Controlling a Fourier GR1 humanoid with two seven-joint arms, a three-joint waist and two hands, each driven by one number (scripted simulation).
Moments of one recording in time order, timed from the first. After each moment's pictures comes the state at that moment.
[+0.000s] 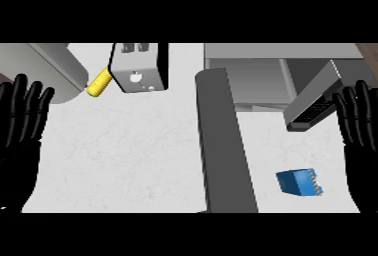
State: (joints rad) left arm -0.02 0.11 0.04 -2.10 0.04 -0.05 0.01; right arm 0.01 -0.11 0.02 -2.10 0.00 -0.03 0.00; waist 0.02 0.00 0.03
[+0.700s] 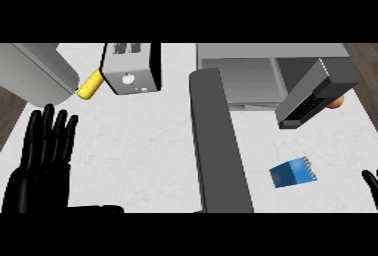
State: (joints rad) left arm 0.17 0.01 -0.10 -2.07 0.13 0.13 -0.03; right arm 0.53 -0.17 0.00 -2.36 -0.14 0.21 -0.18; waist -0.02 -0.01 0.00
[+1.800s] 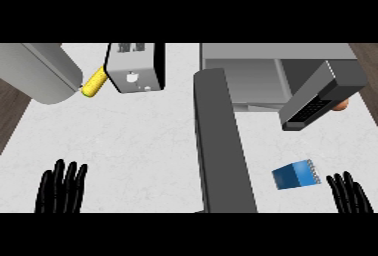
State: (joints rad) left arm 0.54 0.02 -0.28 -2.07 0.13 0.06 -0.36; right arm 0.53 -0.06 -0.06 -1.88 0.00 0.29 -0.54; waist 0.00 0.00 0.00
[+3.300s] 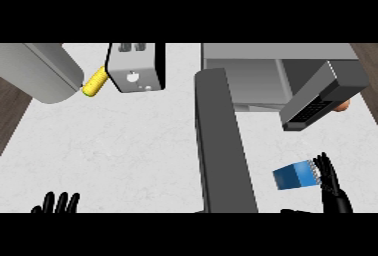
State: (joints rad) left arm 0.72 0.09 -0.31 -2.05 0.18 0.01 -0.56; right arm 0.02 -0.16 -0.27 -0.82 0.11 0.13 -1.01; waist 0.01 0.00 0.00
